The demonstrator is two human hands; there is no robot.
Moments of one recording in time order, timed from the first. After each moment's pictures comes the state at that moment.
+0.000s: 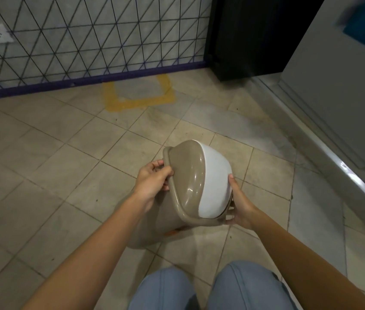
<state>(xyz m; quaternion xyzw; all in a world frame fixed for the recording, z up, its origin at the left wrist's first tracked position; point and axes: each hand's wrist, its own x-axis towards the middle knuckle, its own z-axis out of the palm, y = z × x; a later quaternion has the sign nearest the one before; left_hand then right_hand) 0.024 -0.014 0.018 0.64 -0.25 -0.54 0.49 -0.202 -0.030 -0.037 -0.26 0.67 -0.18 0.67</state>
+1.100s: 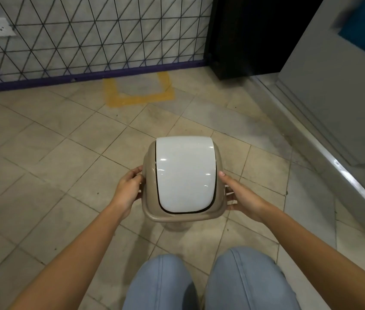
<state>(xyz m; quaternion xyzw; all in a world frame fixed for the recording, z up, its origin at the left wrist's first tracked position) 0.073 0.025 -0.015 0.66 -0.24 -0.54 0.47 -0.205 -0.009 0.021 -0.48 0.58 -0.13 0.64</state>
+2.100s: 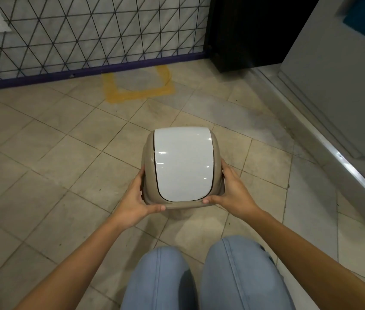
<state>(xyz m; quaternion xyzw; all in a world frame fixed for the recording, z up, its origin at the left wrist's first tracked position) 0.069 0.065 -0.011 0.59 -0.48 -0.52 0.38 -0.187 0.001 0.005 -0.71 0.53 -0.22 0.41</state>
